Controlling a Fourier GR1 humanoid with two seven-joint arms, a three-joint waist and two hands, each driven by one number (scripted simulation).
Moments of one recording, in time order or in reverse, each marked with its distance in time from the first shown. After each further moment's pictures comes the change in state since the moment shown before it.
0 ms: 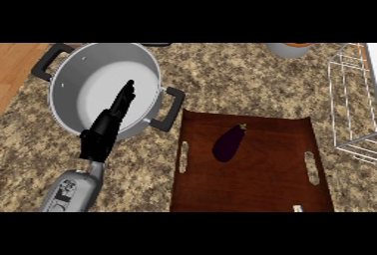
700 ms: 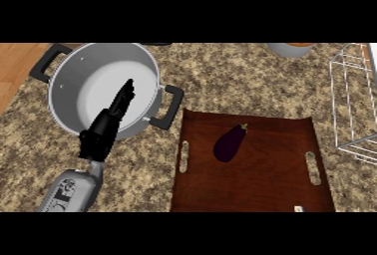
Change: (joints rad) left arm -0.002 -0.004 0.010 -0.001 -0.009 -0.010 -0.009; right arm -0.198 0.037 0.086 0.299 0.213 -0.128 -0.061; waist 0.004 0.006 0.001
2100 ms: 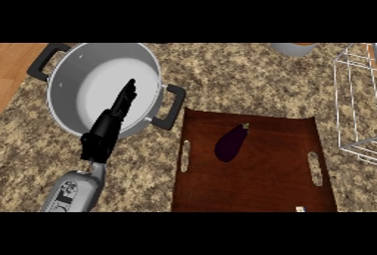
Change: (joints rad) left arm 0.006 -0.017 -0.003 -0.022 -0.020 0.002 0.002; right arm -0.293 -0.126 -0.185 0.322 -0.273 0.405 0.565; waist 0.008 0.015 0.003
